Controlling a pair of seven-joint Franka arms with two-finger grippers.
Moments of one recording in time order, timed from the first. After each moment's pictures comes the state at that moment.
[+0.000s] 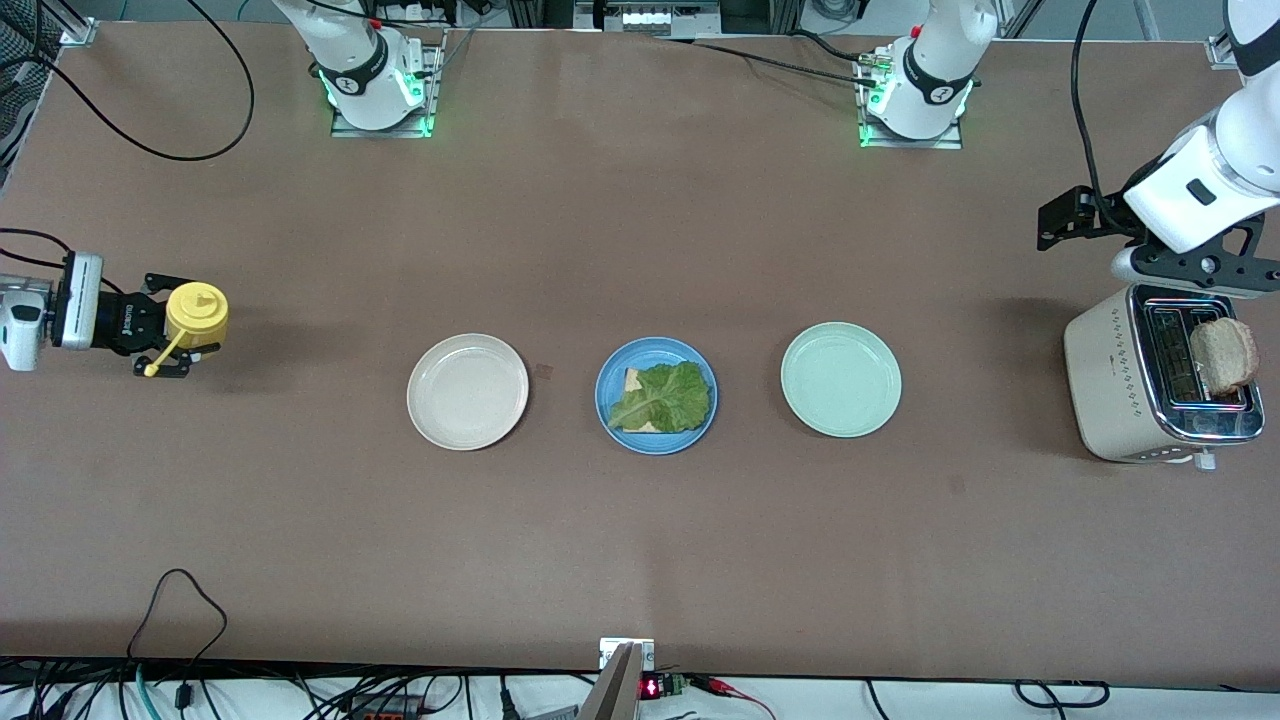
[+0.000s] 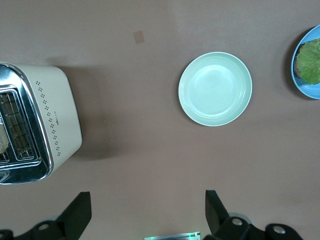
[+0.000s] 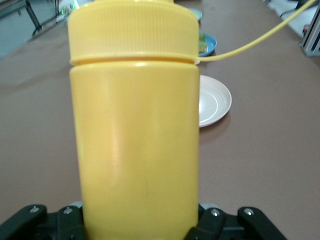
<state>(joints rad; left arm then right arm) -0.05 0.03 -0.02 -1.62 0.01 1.51 0.06 -0.59 0.54 0.13 -1.73 0.69 1.61 -2.33</state>
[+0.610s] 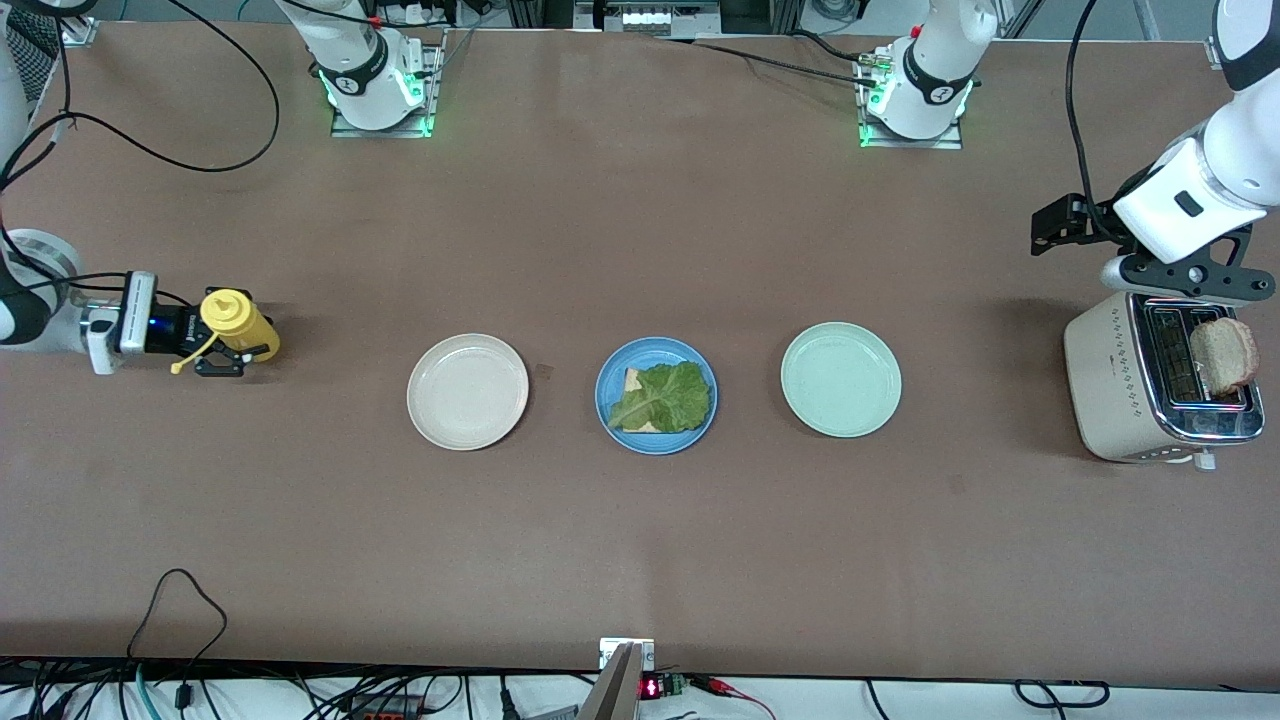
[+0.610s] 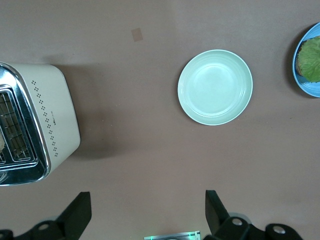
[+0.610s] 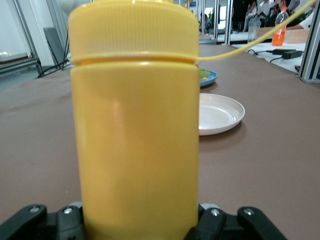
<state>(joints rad) -0.05 0.04 -0.02 -1.62 0.01 1.51 0.06 -0.73 0.81 0.23 -1.73 0.76 1.60 -2.49</state>
